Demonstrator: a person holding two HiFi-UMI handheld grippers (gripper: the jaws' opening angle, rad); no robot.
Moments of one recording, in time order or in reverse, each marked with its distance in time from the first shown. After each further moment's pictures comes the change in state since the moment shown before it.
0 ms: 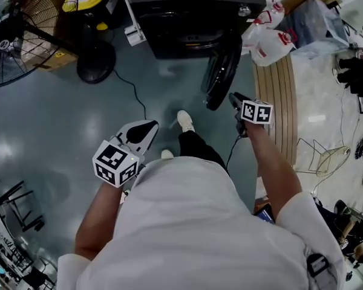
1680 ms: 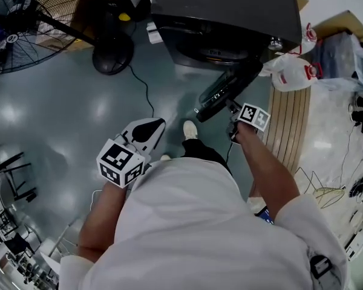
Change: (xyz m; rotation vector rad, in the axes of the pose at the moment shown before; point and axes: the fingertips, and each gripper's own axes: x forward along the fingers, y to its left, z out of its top) left arm 0.061 0.083 0.071 -0.101 -0.024 0.160; right arm 0.138 -0.002 0.064 0.369 0.096 0.111
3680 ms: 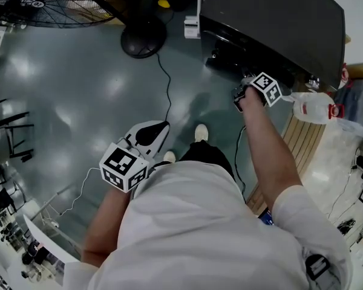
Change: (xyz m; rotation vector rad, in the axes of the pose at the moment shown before) left arm -0.031 0.064 -0.007 -0.137 -0.029 0.220; right arm 0.158 0.113 0.134 0.164 -0.153 0.084
